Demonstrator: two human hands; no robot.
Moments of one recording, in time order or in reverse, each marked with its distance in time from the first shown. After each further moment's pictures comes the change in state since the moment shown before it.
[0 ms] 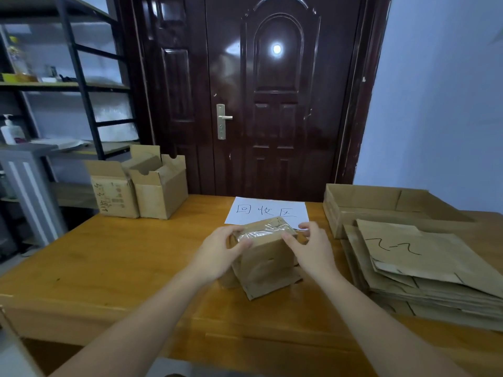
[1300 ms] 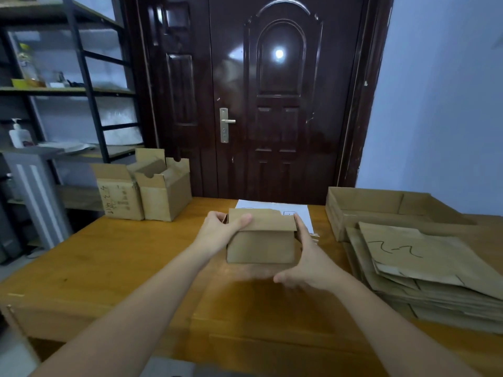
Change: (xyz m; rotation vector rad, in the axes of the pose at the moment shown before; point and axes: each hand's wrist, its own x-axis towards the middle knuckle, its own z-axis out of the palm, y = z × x) left_hand 0.016 0.026 -0.028 -0.312 0.063 -0.276; right_hand -0.012 -0.002 -0.018 0.065 -0.481 -0.202
